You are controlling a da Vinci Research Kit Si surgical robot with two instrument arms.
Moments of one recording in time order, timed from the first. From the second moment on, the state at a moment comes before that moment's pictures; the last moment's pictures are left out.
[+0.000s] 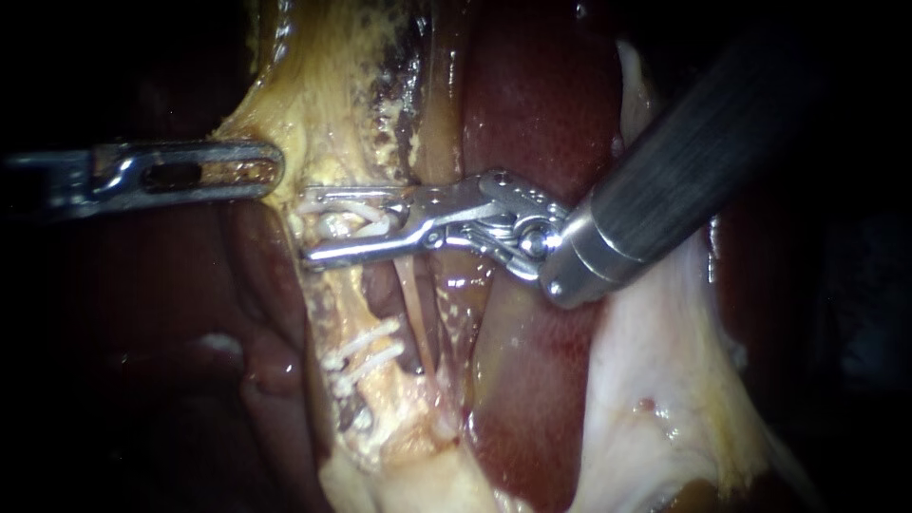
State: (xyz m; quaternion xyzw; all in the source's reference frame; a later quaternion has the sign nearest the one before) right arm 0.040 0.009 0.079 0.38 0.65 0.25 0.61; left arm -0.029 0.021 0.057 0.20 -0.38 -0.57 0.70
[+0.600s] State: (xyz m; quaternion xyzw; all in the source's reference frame) right arm 0.040 0.009 0.078 0.38 0.65 0.25 0.61; left arm -0.027 0.021 0.057 0.21 -0.37 -0.57 0.70
